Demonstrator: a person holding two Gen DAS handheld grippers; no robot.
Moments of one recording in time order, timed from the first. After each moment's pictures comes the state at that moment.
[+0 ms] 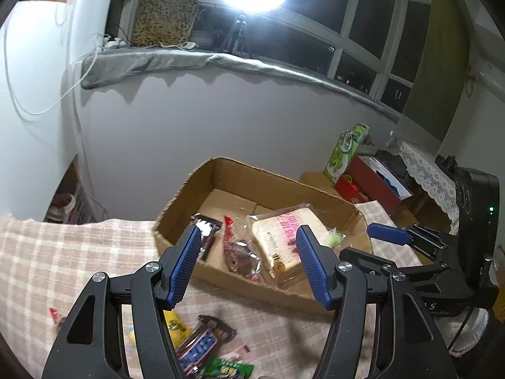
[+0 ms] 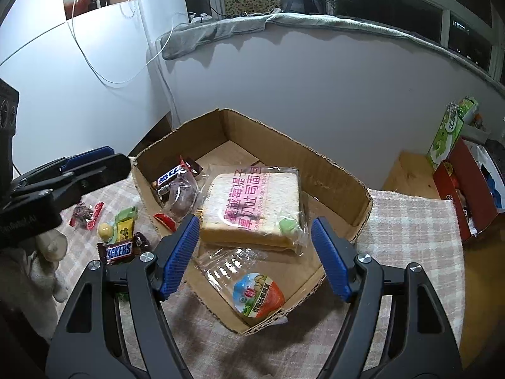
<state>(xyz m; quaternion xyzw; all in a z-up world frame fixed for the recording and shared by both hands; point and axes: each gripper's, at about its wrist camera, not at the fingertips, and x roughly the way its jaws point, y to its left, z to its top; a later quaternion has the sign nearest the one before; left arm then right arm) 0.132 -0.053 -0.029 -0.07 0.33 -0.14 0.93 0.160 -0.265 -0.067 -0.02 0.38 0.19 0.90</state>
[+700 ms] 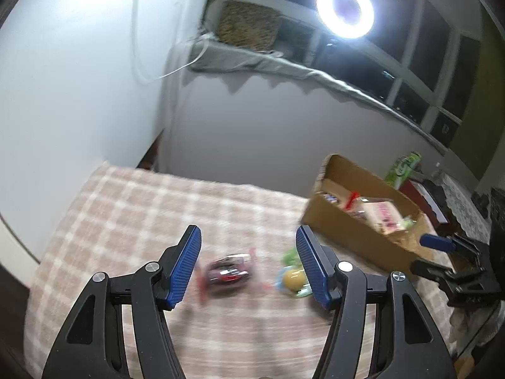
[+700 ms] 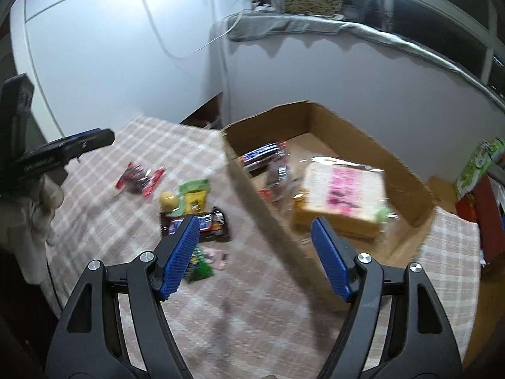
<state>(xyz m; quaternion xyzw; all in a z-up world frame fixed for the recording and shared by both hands) 0.069 0.098 -0.056 -0.13 0.33 -0.01 0.94 0.105 -0.183 -0.064 -0.09 0.38 0.28 0.88</state>
